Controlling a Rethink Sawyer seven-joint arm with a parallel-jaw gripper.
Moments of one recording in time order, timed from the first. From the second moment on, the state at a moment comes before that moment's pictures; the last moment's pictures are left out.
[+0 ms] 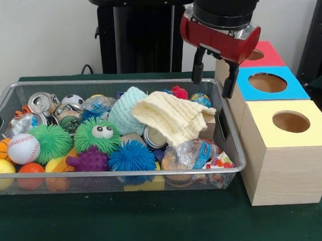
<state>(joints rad) -0.12 -0.57 -0.02 1.17 -0.06 1.07 2.36</state>
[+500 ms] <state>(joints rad) -0.18 -0.44 0.02 1.08 -0.06 1.07 2.36</state>
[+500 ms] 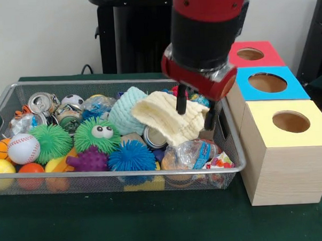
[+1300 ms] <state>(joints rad) -0.24 -0.30 0.09 1.04 -0.13 1.02 2.36</state>
